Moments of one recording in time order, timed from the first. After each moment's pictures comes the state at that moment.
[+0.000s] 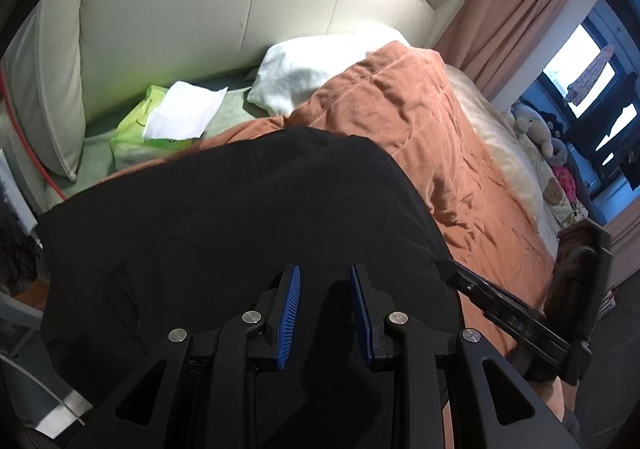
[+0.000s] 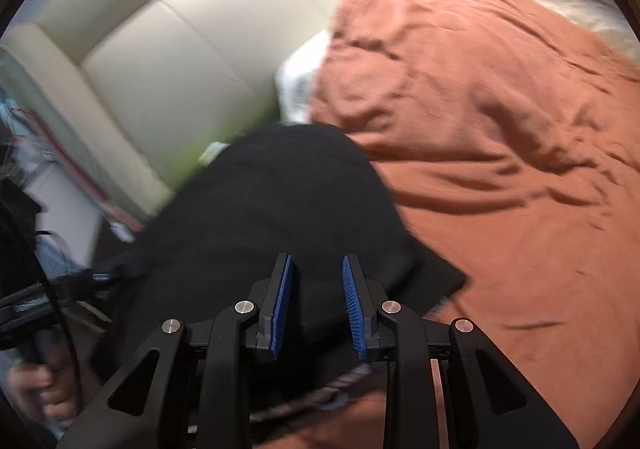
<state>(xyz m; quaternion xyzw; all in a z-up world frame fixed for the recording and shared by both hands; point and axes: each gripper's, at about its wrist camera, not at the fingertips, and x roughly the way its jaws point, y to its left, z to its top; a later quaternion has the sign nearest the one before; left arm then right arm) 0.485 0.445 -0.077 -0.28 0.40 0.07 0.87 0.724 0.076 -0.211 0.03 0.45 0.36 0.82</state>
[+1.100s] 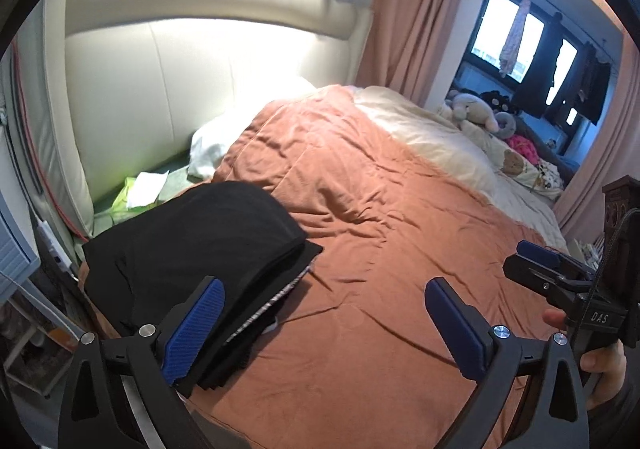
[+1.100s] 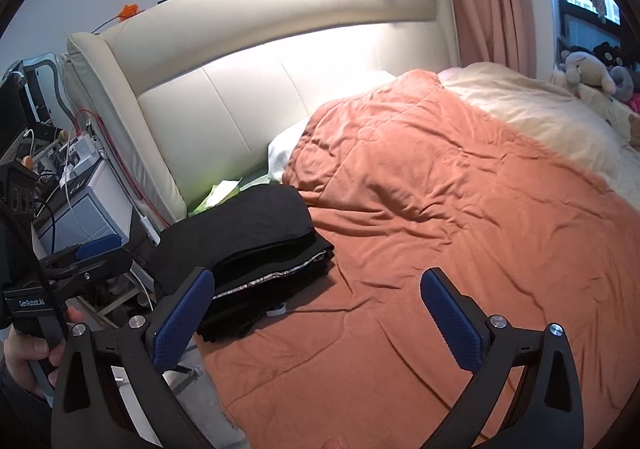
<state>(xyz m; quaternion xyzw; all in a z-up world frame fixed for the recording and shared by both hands) 0.384 0.265 0.067 -0.16 0.32 0.04 0.93 0.538 -0.131 -0.007 -0.03 0.34 0.33 0.88</state>
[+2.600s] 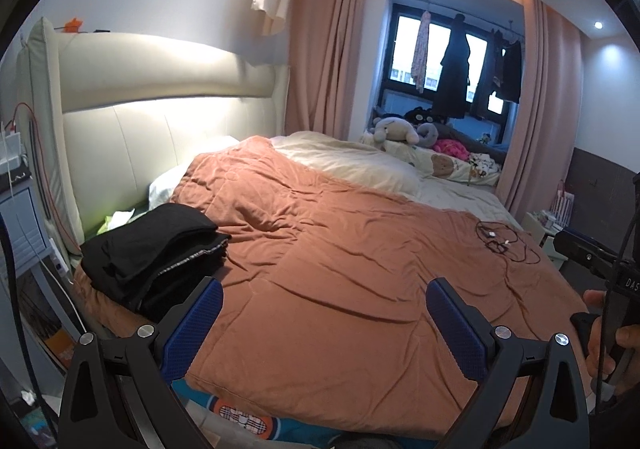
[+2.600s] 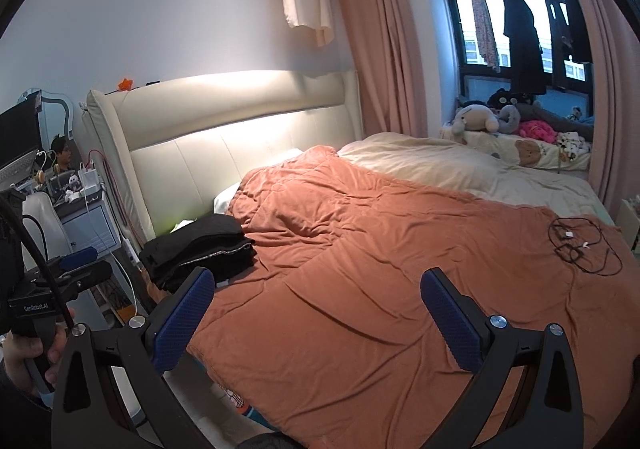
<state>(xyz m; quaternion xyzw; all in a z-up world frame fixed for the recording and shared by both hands) 0.182 0.074 0.084 -0.08 0.21 -0.03 0.98 0.223 -0.341 0.008 0.00 0.19 0.21 0.96</state>
